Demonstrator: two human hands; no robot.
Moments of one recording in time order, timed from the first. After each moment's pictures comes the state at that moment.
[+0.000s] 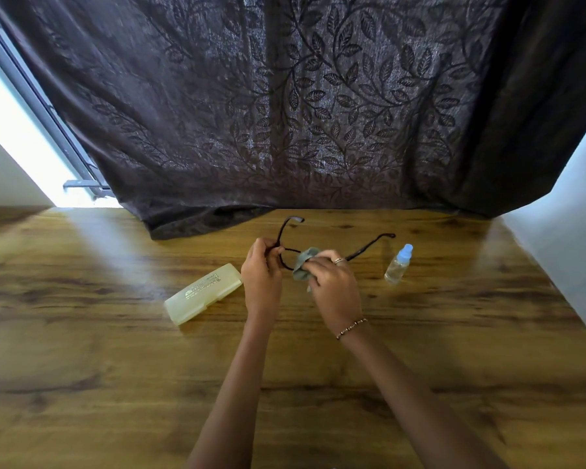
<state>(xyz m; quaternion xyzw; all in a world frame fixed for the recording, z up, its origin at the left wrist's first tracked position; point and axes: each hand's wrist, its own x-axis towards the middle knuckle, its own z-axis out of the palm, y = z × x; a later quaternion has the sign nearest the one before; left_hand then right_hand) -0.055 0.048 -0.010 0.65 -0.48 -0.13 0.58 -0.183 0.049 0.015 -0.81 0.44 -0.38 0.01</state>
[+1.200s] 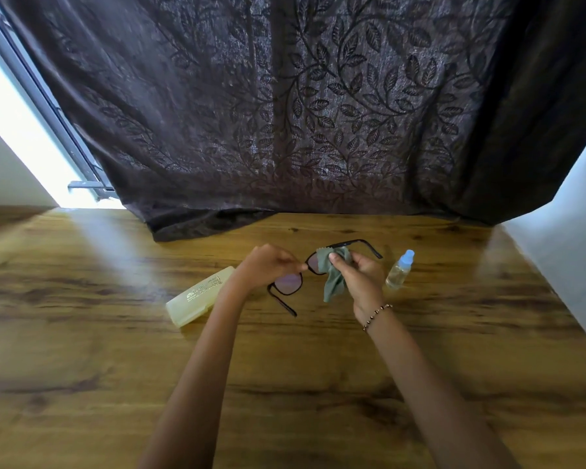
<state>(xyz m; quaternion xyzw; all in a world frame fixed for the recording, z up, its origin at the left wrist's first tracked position) -0.021 0.030 0.042 0.64 -0.68 -0.32 0.18 -0.209 0.018 0.014 -0.44 0.56 -0.47 0.52</state>
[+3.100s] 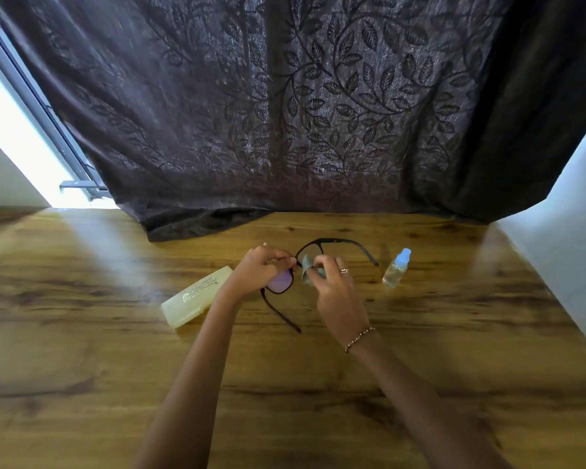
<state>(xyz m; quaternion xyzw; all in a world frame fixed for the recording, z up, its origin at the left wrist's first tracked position) -0.015 0.031 0.022 0.58 -0.66 -0.35 0.32 -0.198 0.049 0.001 -0.85 0.45 -0.28 -0.04</state>
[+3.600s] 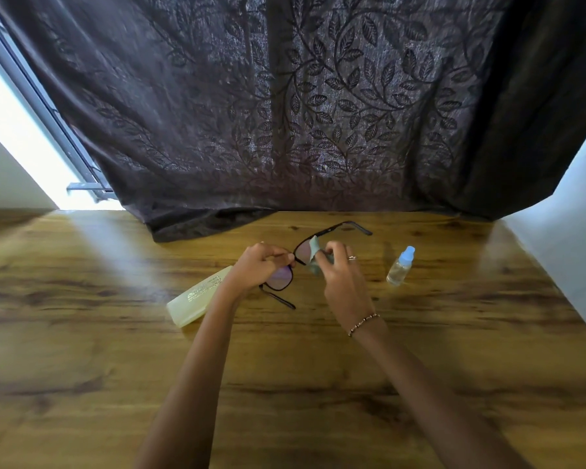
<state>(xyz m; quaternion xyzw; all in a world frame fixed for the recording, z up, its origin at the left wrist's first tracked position) -0.009 0.032 0.026 0.61 -0.63 -0.36 0.31 -0.196 0.037 0.014 -0.84 0.48 -0.26 -0.03</state>
